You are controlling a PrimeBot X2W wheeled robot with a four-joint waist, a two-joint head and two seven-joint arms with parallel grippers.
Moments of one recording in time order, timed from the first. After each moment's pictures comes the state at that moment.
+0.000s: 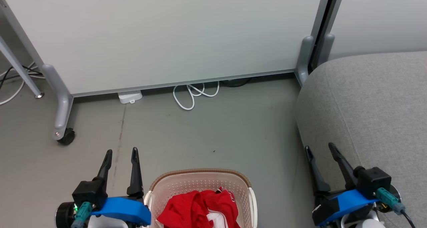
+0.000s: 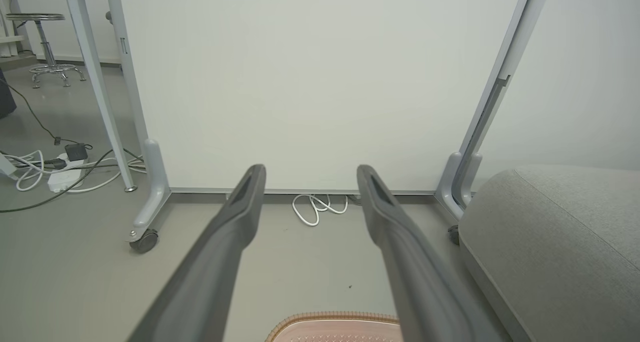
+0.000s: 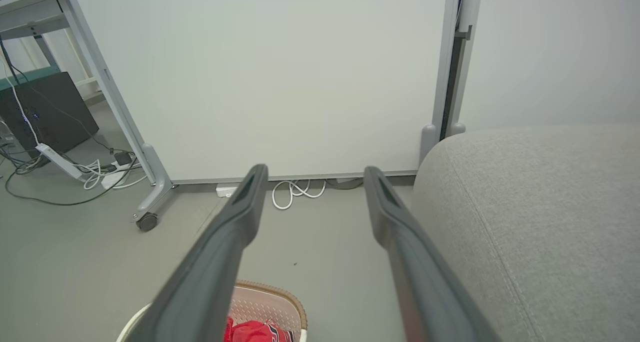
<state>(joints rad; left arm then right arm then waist) -0.06 0.10 -0.15 0.28 -0.28 0.01 -0.22 -0.09 -0.05 0.05 0.26 0.16 0.13 -0.19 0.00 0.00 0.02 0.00</state>
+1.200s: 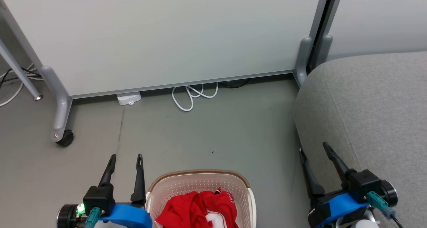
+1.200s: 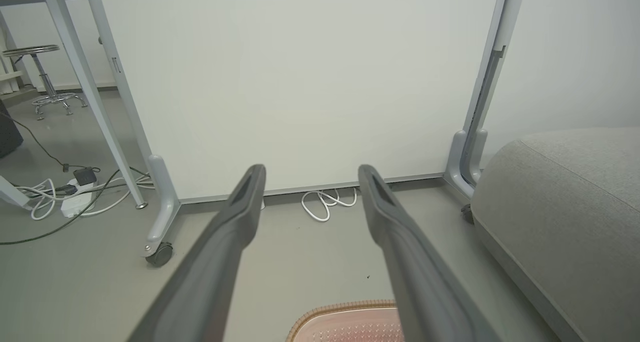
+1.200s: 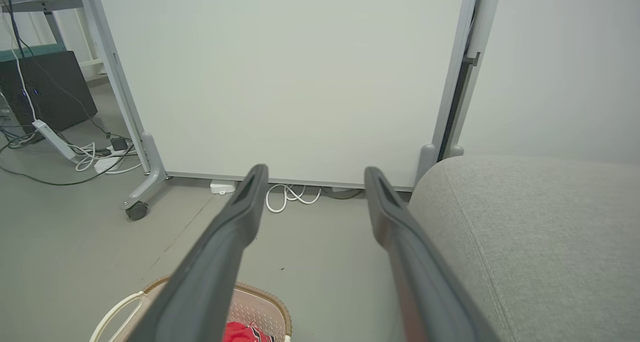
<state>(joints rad) -0.06 0.08 -0.13 0.33 -0.12 -0.01 -0.26 -0.09 -0.05 0.06 0.26 0.04 0.13 -0.23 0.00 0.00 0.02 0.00</state>
